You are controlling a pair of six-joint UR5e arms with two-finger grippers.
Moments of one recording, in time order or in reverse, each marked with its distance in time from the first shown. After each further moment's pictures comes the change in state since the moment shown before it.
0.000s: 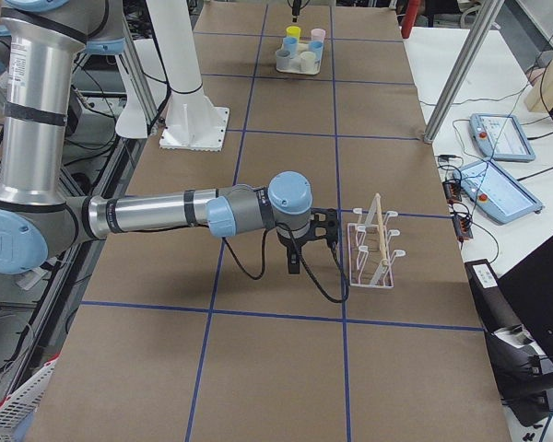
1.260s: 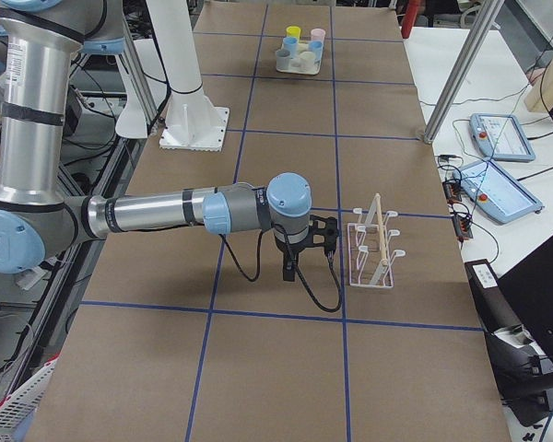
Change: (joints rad) left arm -0.188 -0.152 -0.045 0.204 -0.005 0.011; right arm 0.048 0.001 0.013 -0.088 -0.030 -0.008
